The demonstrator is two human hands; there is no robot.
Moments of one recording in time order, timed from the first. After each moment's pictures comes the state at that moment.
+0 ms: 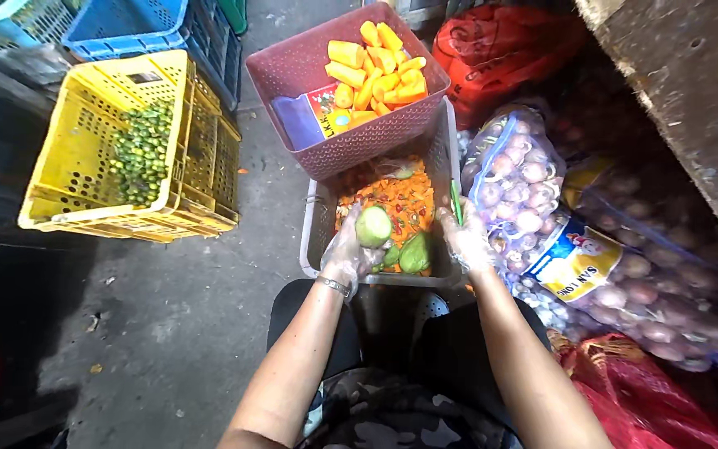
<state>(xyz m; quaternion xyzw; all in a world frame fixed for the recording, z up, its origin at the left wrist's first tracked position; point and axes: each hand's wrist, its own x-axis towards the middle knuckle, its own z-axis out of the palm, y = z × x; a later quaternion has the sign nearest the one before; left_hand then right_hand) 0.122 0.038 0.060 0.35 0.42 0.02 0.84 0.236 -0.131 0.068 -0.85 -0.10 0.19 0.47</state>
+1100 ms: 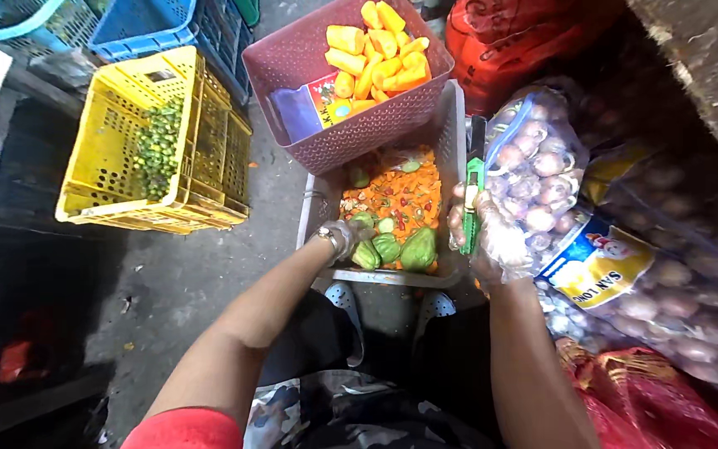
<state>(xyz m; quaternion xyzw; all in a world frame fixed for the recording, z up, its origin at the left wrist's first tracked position) 0.161 0.097 -0.011 0.90 0.09 -0.42 0.07 0.247 -0.163 0.083 -0.56 -0.10 0.32 0.75</state>
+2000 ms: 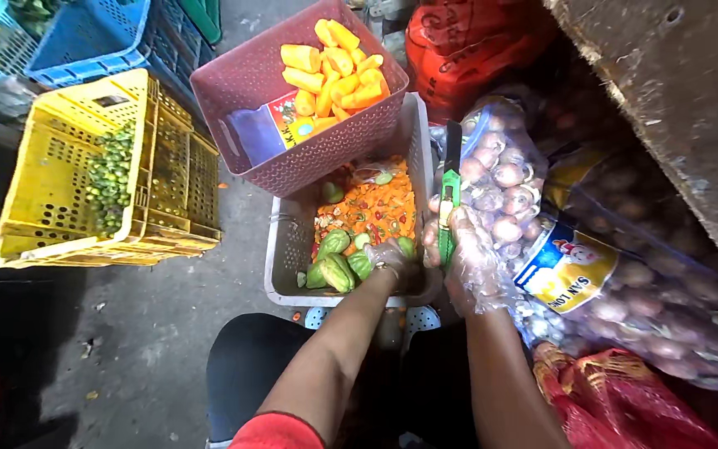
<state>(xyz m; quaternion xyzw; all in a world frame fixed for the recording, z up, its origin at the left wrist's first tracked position) 0.248 -0.051 -0.062 0.89 0.27 -0.35 0.14 0.251 -0.162 0.094 -0.61 -0.07 0.25 0.75</state>
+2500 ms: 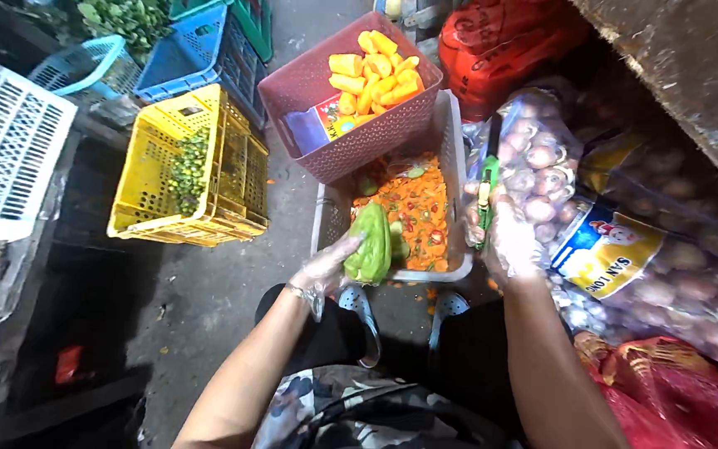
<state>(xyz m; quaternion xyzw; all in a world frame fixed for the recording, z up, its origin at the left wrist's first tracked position) 0.066 0.045 0.089 0.53 0.27 -0.07 0.80 0.235 -0.181 0.089 -0.62 -0.09 0.27 0.73</state>
